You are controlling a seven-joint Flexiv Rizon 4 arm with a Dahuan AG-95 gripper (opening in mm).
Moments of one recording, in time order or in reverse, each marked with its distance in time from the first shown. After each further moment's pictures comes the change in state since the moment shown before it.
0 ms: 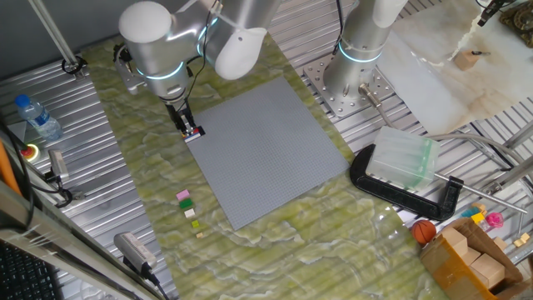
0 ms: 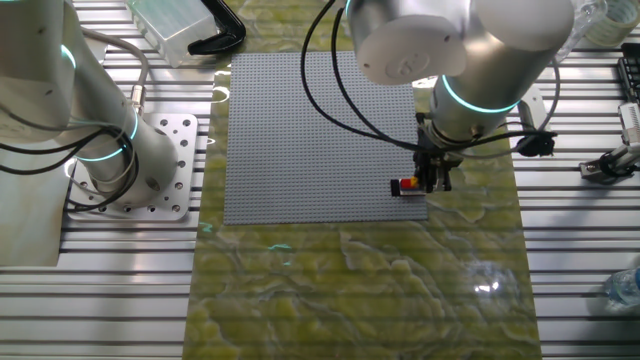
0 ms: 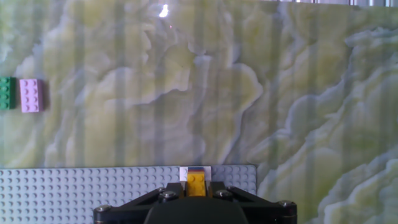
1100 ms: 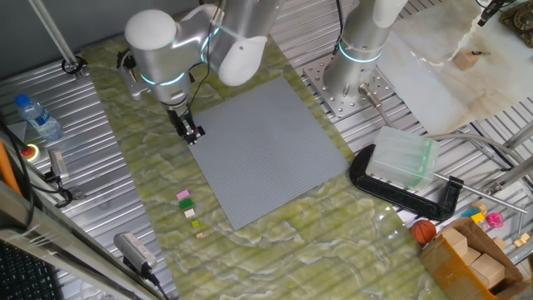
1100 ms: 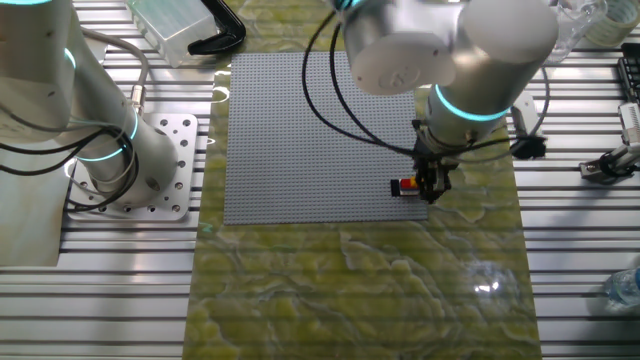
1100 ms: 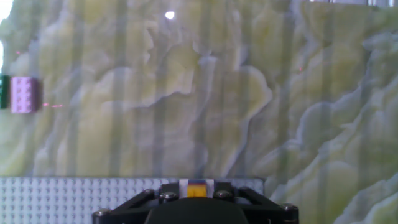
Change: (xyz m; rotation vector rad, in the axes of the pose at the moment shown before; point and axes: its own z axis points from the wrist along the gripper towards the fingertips) arm 0.001 0.004 0.007 -0.003 -0.020 -0.019
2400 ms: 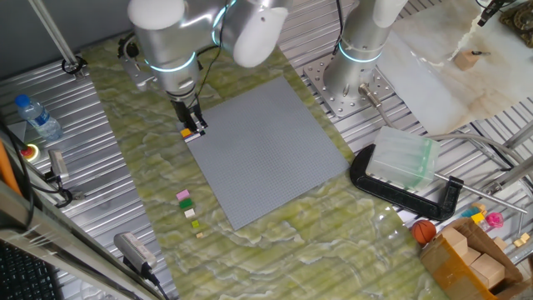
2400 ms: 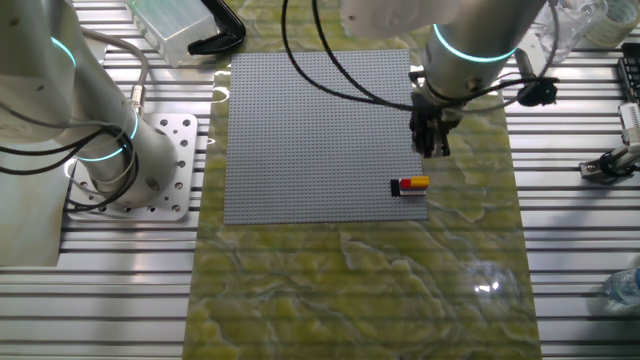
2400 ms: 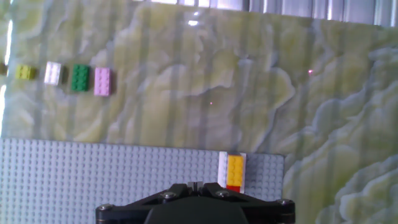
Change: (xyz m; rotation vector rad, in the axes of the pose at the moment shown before) arm 0.014 0.037 -0.060 -0.032 0.030 -0.079
